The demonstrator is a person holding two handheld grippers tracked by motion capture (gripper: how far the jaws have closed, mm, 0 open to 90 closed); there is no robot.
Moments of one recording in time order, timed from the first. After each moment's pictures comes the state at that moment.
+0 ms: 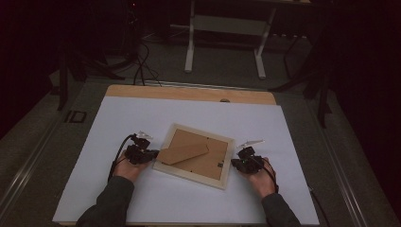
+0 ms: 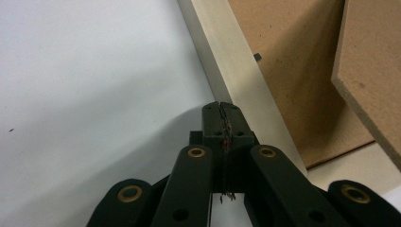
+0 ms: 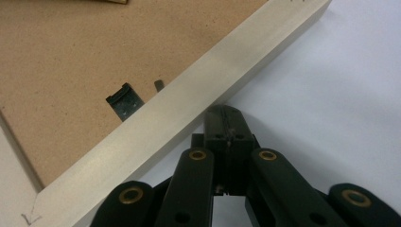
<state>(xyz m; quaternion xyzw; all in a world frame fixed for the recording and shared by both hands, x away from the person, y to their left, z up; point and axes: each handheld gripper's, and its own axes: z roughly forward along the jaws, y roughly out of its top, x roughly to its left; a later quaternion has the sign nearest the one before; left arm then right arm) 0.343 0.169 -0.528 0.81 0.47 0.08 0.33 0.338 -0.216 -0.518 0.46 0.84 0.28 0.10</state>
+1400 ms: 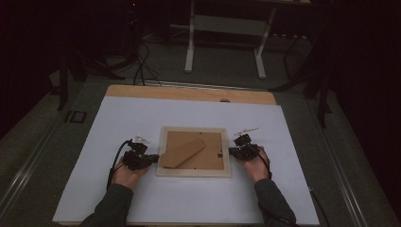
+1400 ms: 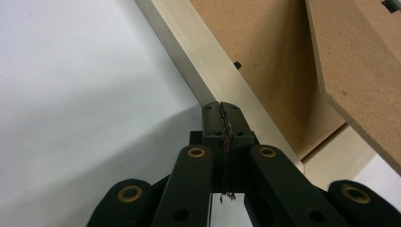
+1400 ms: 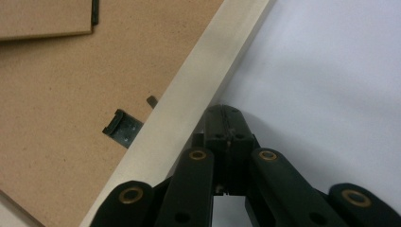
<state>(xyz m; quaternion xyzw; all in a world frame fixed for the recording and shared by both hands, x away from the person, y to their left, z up) 0.322 0.171 -0.525 0.79 0.50 0.06 0.36 0.381 -0.207 -0.519 0.47 0.83 0.28 0.11</state>
